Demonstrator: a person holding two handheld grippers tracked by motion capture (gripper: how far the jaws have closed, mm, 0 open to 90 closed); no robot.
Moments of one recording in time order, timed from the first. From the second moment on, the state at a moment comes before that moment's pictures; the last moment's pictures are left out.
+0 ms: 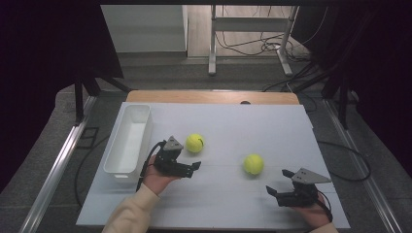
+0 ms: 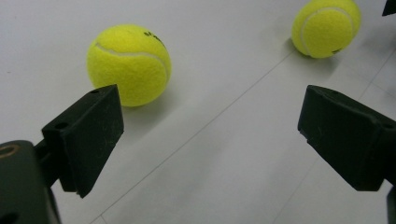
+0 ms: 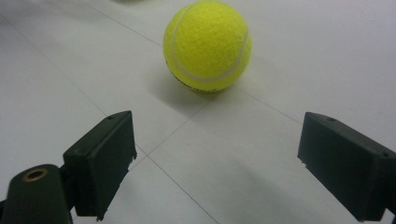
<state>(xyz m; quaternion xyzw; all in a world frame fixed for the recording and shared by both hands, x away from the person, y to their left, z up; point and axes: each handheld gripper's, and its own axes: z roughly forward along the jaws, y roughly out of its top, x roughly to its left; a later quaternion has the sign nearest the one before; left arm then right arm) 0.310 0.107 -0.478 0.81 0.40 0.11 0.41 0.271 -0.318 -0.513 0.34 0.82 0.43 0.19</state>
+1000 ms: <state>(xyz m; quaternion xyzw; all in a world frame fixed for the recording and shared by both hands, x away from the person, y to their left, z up) 0.349 0.098 -0.484 0.82 0.41 0.13 0.38 0.271 -0.318 -0.513 0.34 0.81 0.43 0.19</state>
